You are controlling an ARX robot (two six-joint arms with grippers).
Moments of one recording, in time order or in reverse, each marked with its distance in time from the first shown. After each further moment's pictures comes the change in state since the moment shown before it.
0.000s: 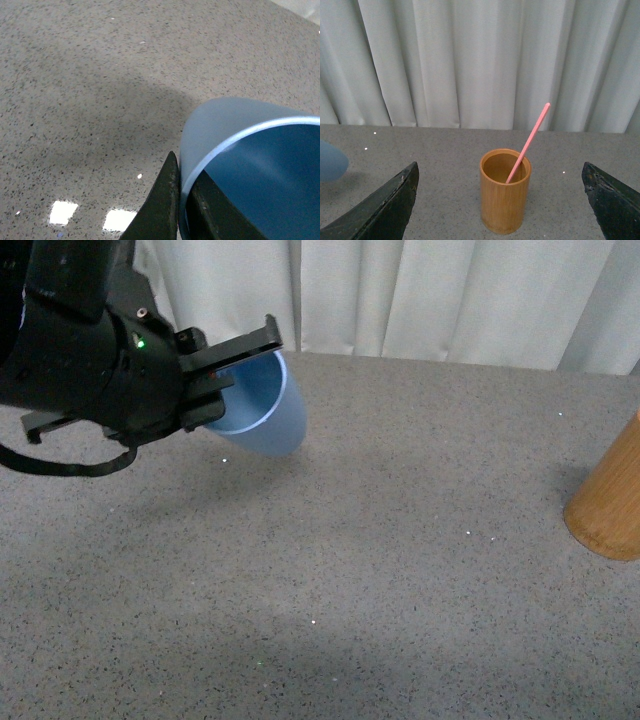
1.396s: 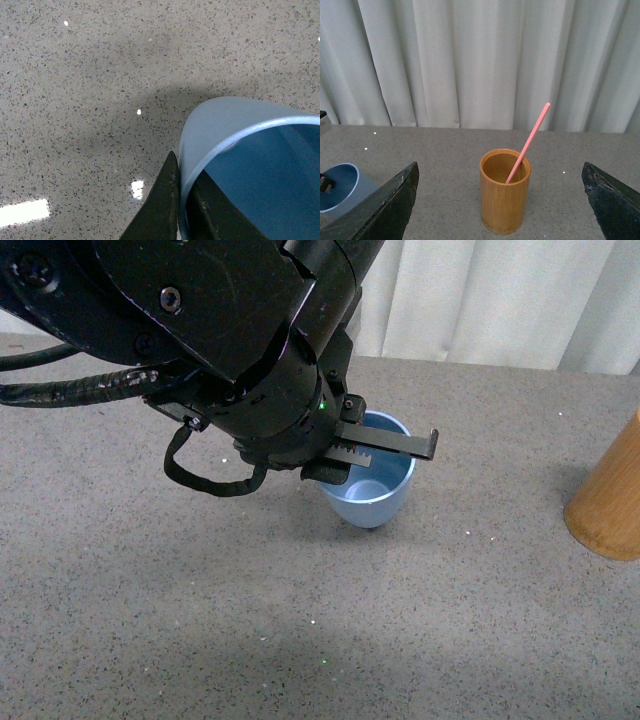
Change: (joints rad) left arm -0.187 0.181 0.214 -0.221 -0.029 0.315; right arm 0.000 0.000 0.000 0.000 0.000 0.000
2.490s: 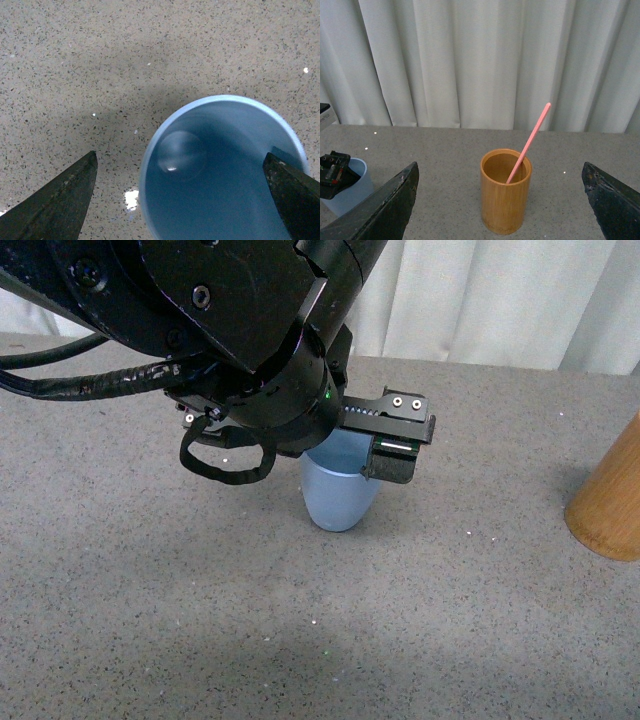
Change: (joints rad) left arm -0.002 0.013 0.035 0.024 -0.017 -0.041; right arm 0.000 0.000 0.000 0.000 0.000 0.000
